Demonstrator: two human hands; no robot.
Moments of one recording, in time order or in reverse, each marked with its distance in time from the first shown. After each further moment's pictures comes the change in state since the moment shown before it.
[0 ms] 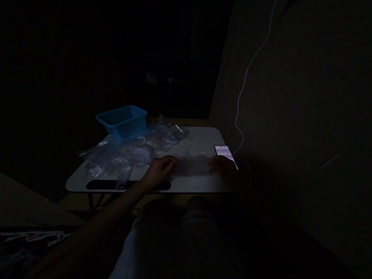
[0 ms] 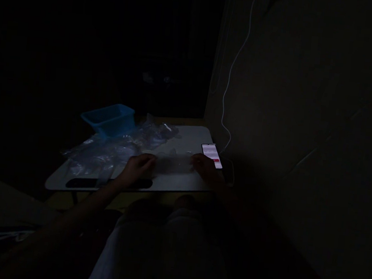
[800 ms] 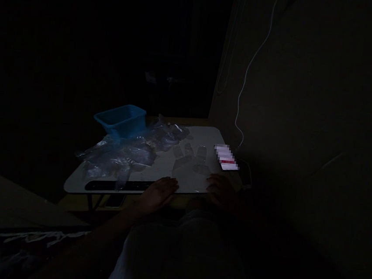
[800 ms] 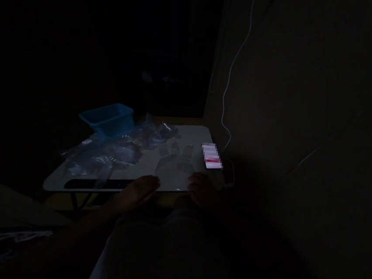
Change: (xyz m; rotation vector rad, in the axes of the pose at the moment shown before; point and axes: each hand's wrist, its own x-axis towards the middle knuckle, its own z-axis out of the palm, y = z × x) left_hand -0.060 -0.043 0.008 0.716 -0.354 0.617; right_hand -0.062 0.035 0.007 -0.639 -0.161 -0.667
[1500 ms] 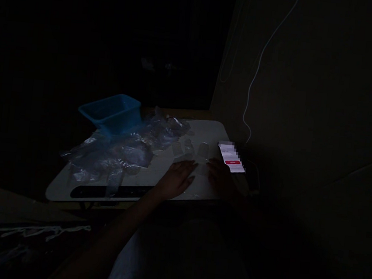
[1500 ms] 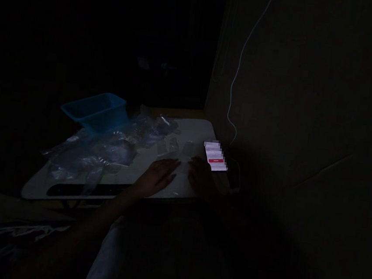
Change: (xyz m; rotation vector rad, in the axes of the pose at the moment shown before) left_hand 0.075 -0.006 0.009 -0.258 0.005 -0.192; right_hand 0.037 0.028 0.032 -0.109 0.086 0.279
